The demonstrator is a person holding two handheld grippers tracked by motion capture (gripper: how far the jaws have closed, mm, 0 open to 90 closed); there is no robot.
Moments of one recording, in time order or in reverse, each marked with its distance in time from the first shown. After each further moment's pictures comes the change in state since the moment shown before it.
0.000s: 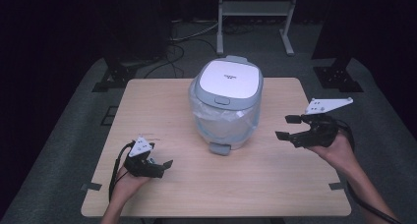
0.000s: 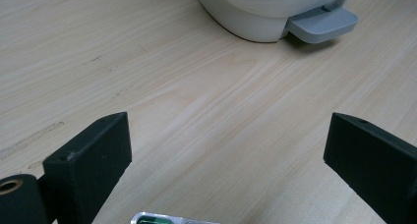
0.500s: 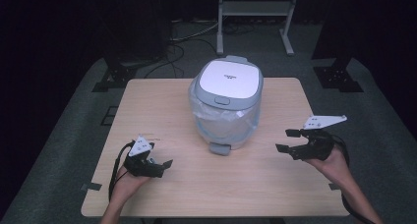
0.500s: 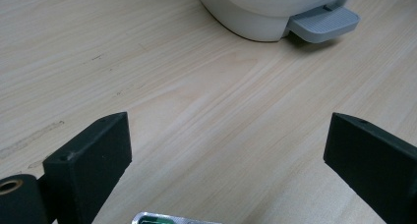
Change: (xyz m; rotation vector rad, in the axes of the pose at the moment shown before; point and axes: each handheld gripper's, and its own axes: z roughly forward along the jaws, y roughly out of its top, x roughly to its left) left arm 0.001 0.000 0.001 0.002 -0.001 0.001; right arm -0.005 -0.052 0.022 0.020 -0.002 0.063
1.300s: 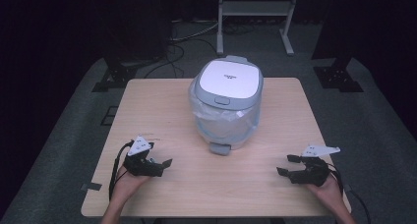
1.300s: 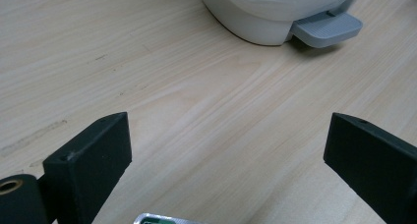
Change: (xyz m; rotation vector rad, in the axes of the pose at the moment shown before) left arm 0.002 0.000 0.000 -0.010 0.004 -0.015; right arm 0.002 -0.098 0.033 0.034 -0.040 0.111
